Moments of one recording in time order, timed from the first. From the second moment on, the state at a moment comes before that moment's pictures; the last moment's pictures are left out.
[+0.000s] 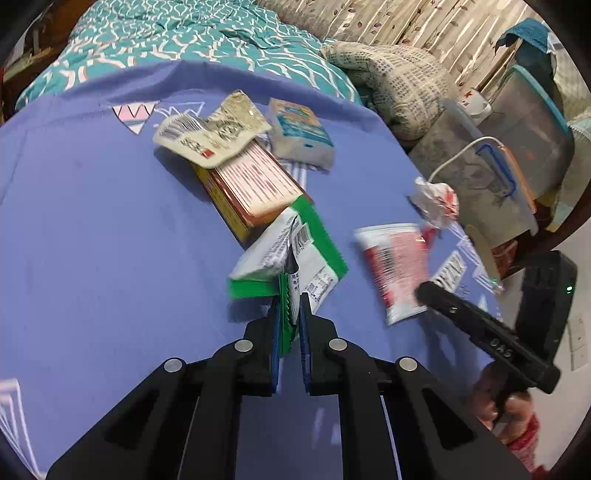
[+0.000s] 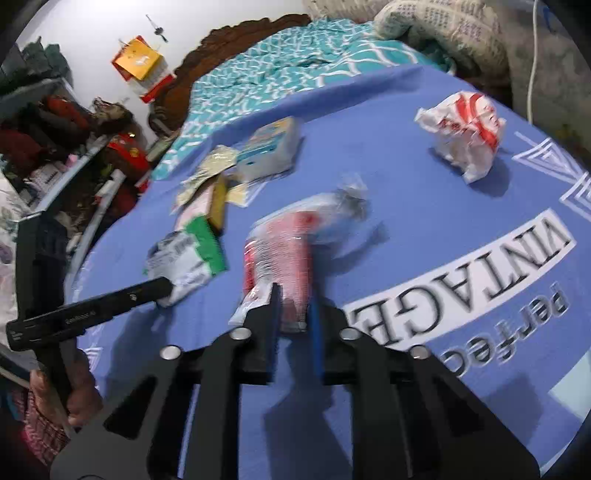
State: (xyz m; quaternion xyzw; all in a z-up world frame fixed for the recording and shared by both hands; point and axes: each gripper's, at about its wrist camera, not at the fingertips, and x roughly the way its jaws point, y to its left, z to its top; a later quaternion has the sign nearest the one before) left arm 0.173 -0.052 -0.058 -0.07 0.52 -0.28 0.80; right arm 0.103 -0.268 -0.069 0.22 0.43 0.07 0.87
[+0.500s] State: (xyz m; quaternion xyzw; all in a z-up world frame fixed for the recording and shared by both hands) left arm 0.098 -0.090 -0.020 -0.05 0.49 -0.38 0.78; right arm 0.002 -0.312 -0.032 0.24 0.35 0.02 0.90
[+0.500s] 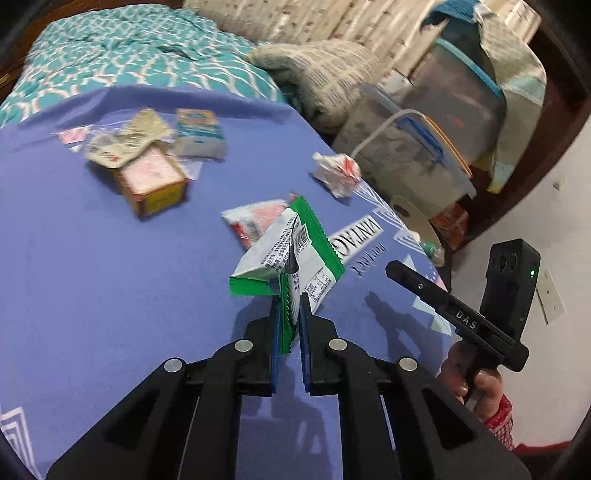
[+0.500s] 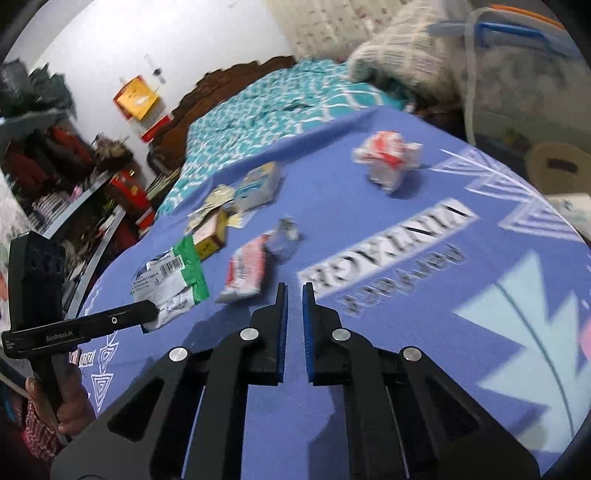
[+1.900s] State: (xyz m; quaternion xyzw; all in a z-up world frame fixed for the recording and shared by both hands) left arm 0.120 -0.153 0.007 0.01 0.47 -0.39 0.79; right arm 0.023 -0.405 -0.054 0.39 0.35 0.05 0.85
